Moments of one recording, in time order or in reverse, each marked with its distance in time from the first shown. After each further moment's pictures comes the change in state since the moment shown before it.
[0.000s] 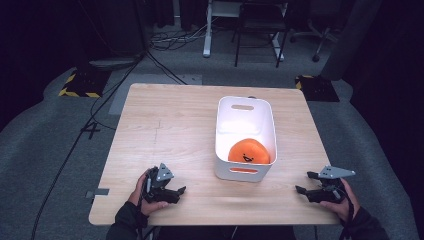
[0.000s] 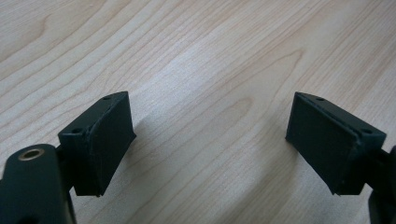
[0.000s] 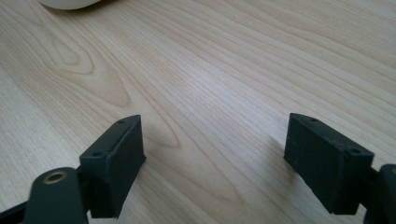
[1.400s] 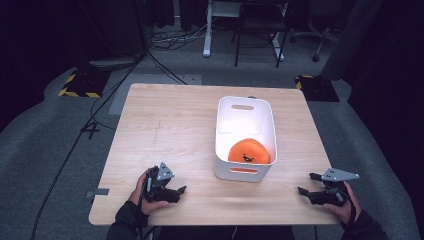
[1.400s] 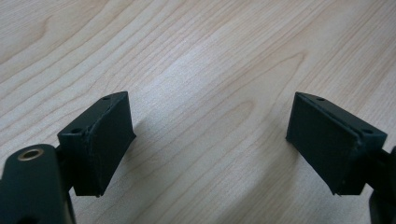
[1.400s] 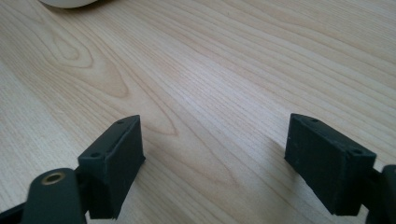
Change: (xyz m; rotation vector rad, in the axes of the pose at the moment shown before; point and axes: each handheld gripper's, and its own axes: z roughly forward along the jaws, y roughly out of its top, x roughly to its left) left arm 0.000 0.001 0.001 -0.004 0.001 0.000; right arm 0.000 -0.008 -0.005 -0.022 -0.008 0.015
